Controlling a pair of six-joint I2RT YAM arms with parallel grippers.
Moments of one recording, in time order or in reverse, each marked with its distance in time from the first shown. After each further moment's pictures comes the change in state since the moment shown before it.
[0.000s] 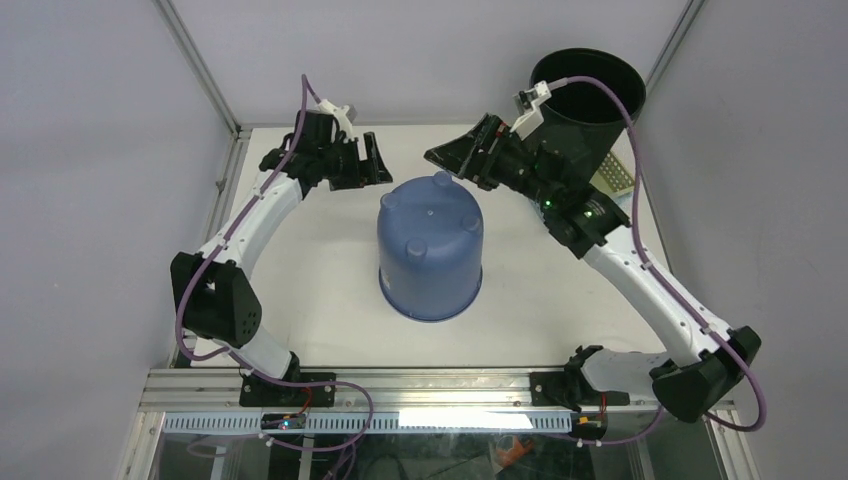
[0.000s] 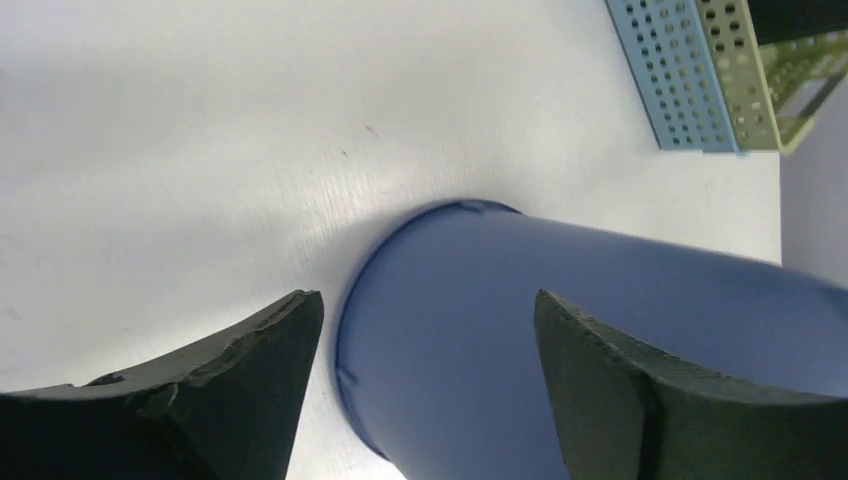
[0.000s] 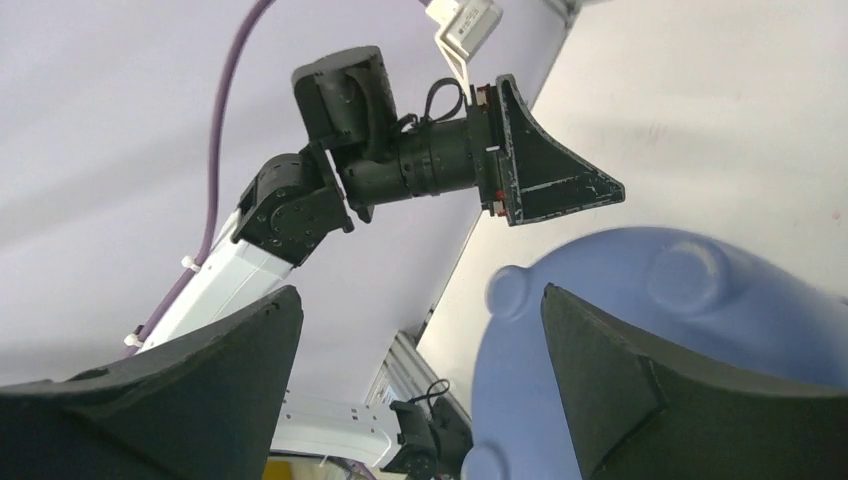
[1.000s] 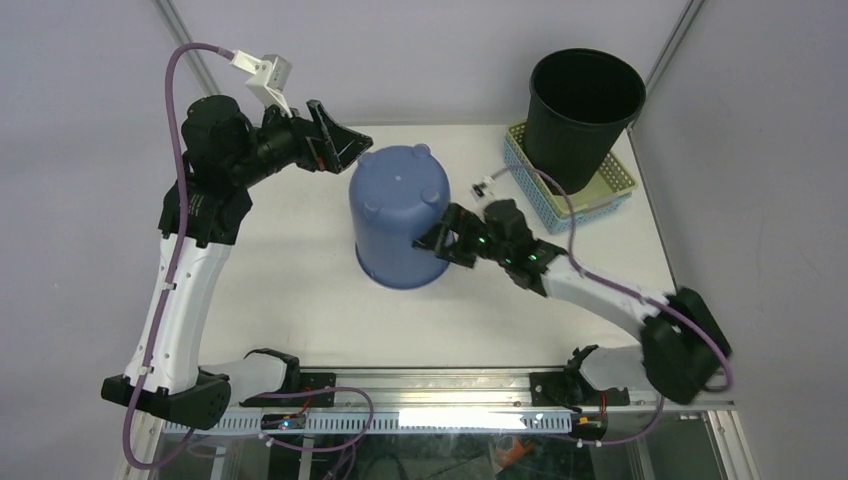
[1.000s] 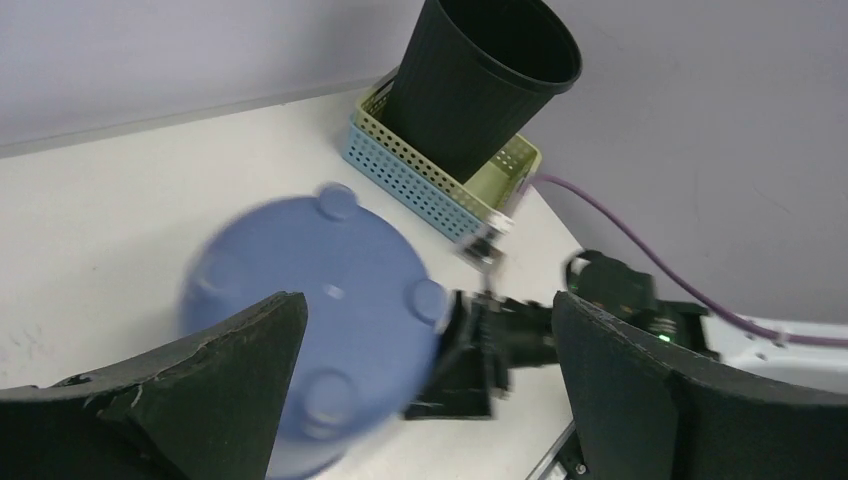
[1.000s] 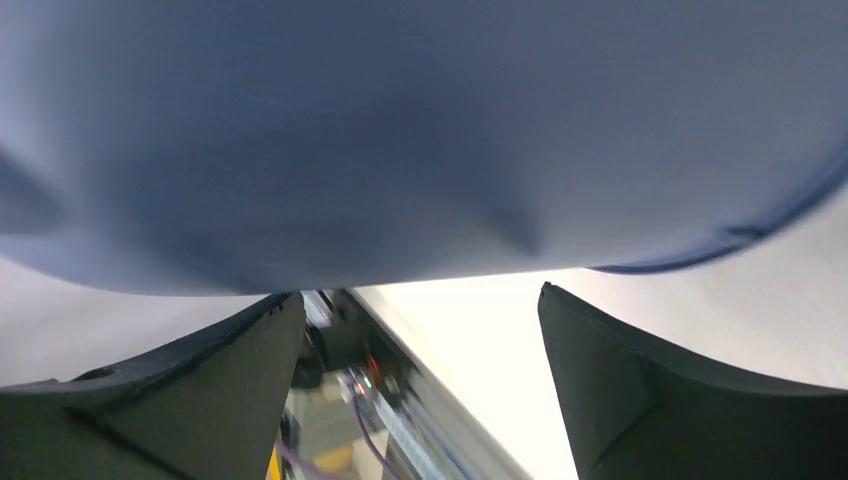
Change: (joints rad) left arm 0.000 -0.413 0.218 -0.021 0.125 0.009; right arm 0.098 -0.042 -0.596 0.175 0.036 0.055
